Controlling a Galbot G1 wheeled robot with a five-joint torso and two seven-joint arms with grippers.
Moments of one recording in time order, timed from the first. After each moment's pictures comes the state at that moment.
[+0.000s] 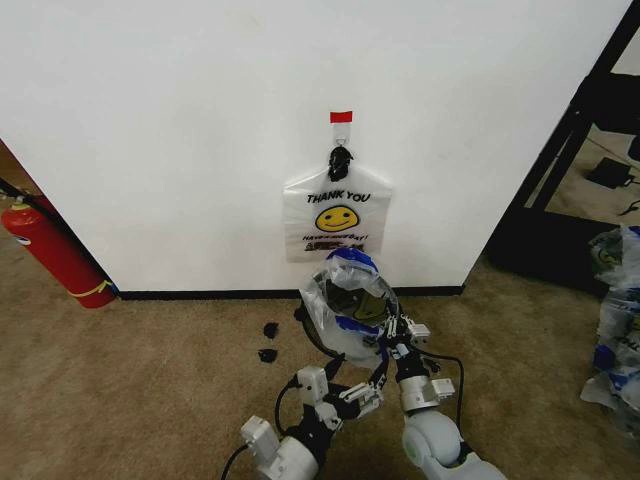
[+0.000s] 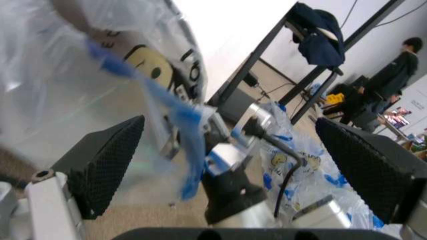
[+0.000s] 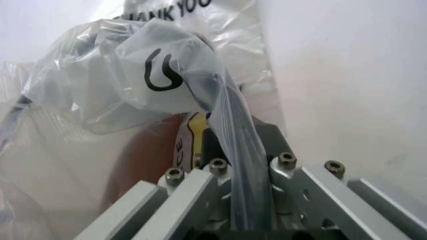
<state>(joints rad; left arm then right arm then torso) 1.49 -1.16 0.10 -2.21 -0.68 0.03 -0.14 -1.25 1.22 0.09 1.63 0.43 0.53 0.19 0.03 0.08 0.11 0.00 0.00</state>
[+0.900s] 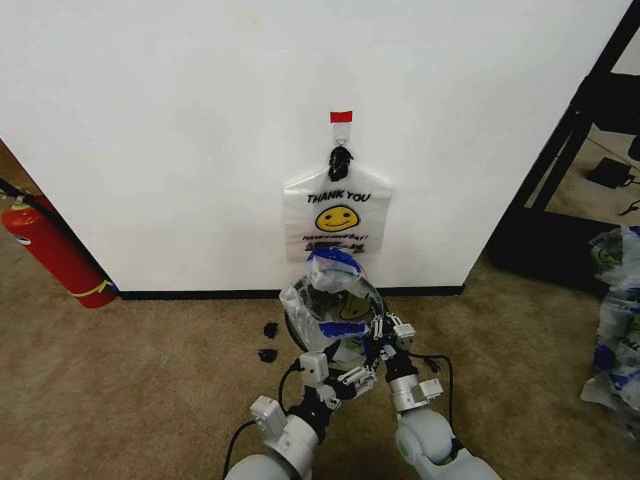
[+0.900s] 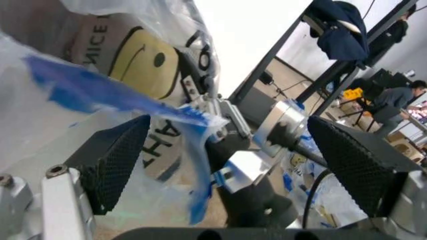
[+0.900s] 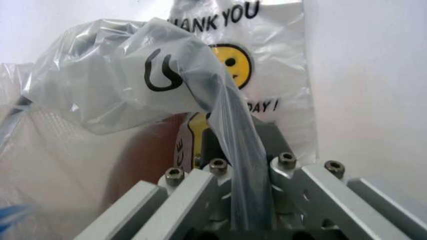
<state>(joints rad) 1.42 -1.20 0.09 -2.14 -0.67 0.06 -0.17 -1.22 1.24 0.07 1.58 0.31 0.58 0.14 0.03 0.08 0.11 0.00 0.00</state>
